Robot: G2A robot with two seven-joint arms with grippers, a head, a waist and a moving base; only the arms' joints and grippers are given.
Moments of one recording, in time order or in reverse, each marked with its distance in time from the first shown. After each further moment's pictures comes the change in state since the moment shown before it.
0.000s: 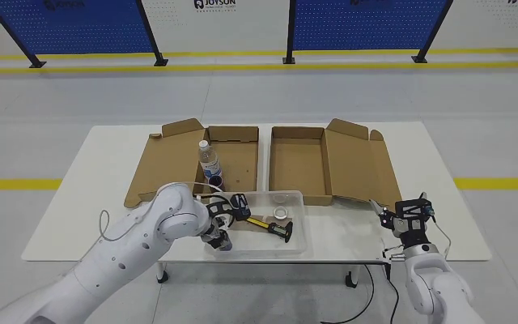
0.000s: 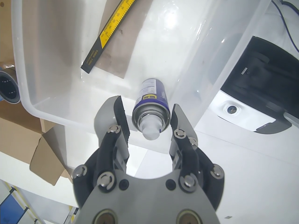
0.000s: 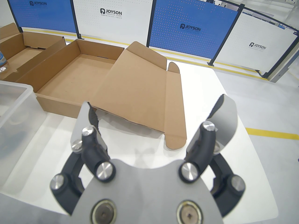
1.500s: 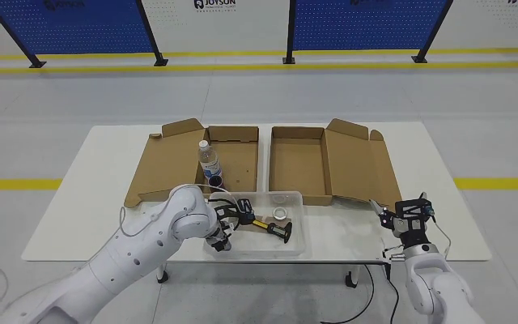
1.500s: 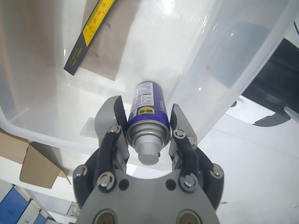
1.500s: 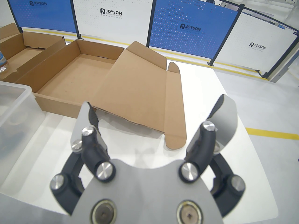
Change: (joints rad) left arm -0.047 -0.052 0.086 0.081 0.012 0.020 -0.038; right arm 0.000 0.000 0.000 0.000 0.000 0.000 0.000
